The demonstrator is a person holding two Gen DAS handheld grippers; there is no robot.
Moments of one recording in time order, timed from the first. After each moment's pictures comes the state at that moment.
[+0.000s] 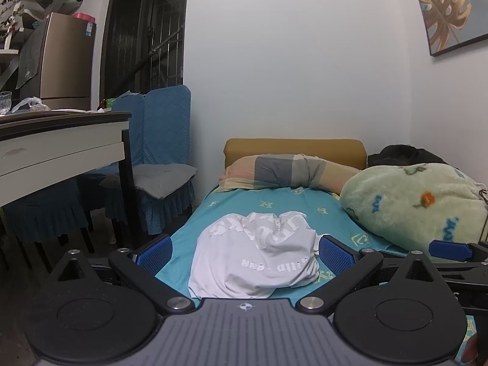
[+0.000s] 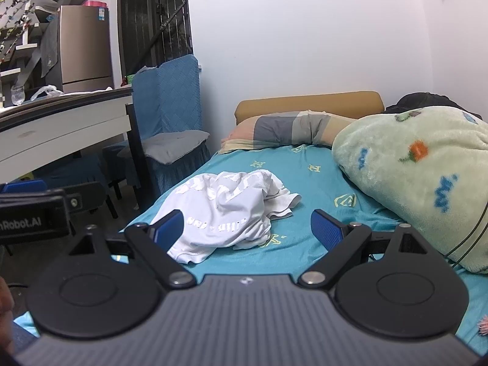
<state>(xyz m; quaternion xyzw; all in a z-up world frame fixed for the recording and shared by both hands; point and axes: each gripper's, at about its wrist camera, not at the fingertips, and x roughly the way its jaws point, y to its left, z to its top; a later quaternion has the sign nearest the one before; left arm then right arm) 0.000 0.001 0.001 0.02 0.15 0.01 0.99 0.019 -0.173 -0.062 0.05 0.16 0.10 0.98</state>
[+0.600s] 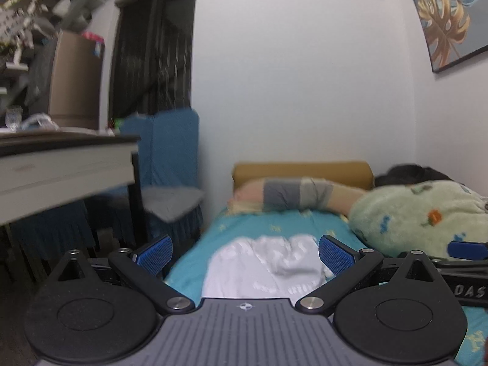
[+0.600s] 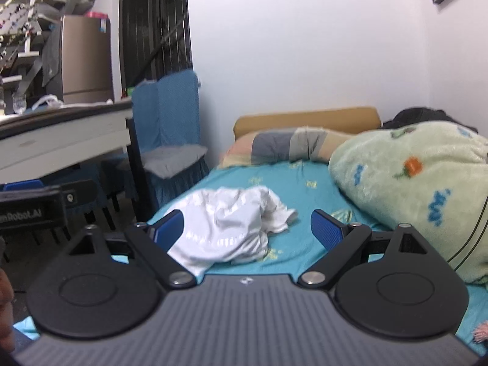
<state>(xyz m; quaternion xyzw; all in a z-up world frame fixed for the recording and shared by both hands) -0.012 0.008 0.005 0.02 0.08 0.03 1.00 0.007 -0.176 -0.053 0.05 0.12 0.09 0.99</state>
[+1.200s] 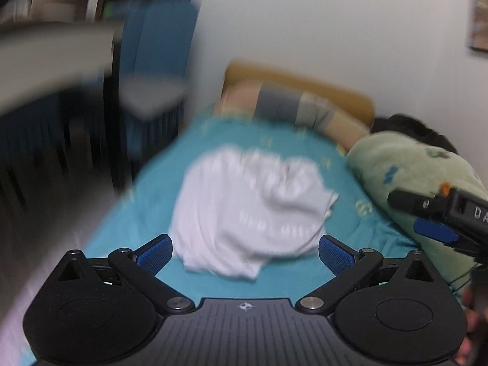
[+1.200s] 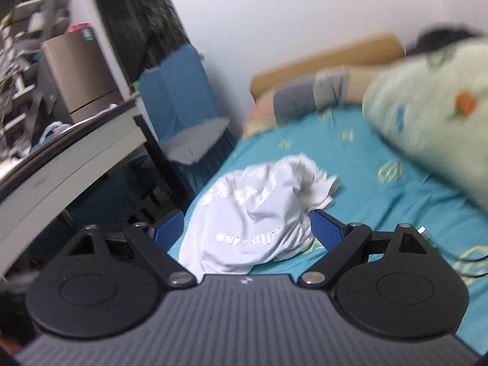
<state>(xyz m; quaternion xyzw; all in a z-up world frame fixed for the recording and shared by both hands) 0.122 0.058 -0.039 -0.11 0.34 -0.03 0.93 0.137 -0.188 -0.068 0.19 0.25 0.15 0.94</state>
